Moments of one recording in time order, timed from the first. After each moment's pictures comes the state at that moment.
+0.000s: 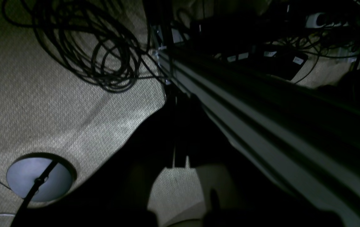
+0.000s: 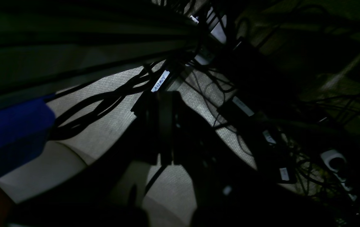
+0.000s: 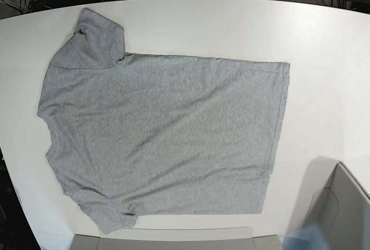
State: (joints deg) left arm -1.9 -0.7 11.0 0.8 -6.1 -19.2 -9.8; right arm 0.8 3.9 -55.5 2.4 17.4 22.5 16.7
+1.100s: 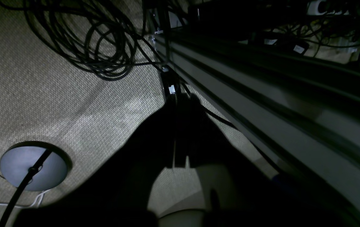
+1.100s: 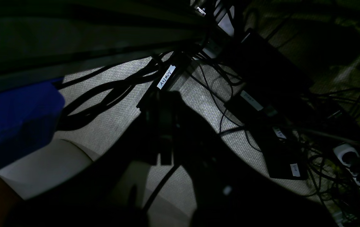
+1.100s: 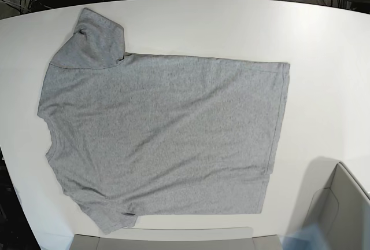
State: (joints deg) left arm 0.3 -0.5 11.0 0.8 -6.1 -19.2 -9.7; right arm -1.1 3.8 -54.9 2.4 17.4 22.5 17.0
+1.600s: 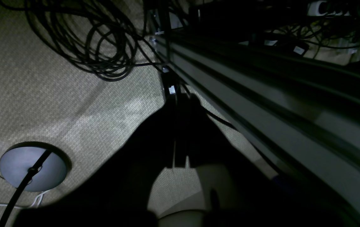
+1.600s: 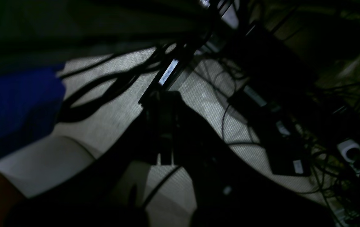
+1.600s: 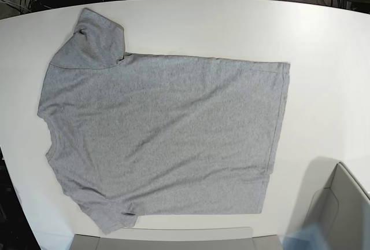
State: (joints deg) left arm 0.5 -0.6 11.0 0.8 -6.1 -19.2 -9.8; right arm -1.4 4.0 -54.9 2.4 17.4 22.5 16.8
